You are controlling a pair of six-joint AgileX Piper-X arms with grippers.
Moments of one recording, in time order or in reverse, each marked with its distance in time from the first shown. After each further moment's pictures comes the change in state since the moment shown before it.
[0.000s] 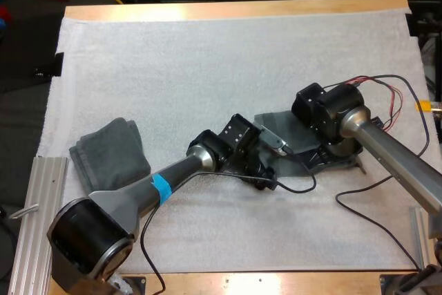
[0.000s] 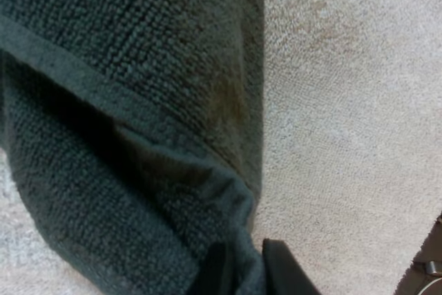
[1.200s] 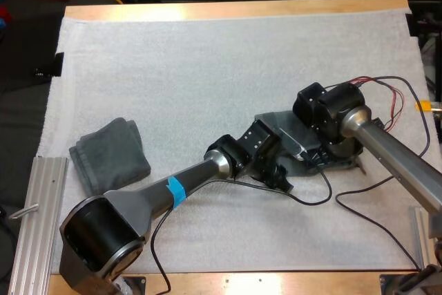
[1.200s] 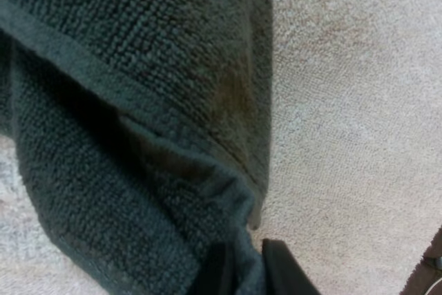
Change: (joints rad) left arm -0.093 0.042 -0.058 -0.031 -0.143 -0.037; right arm 0.000 0.000 0.000 0.007 -0.022 0.006
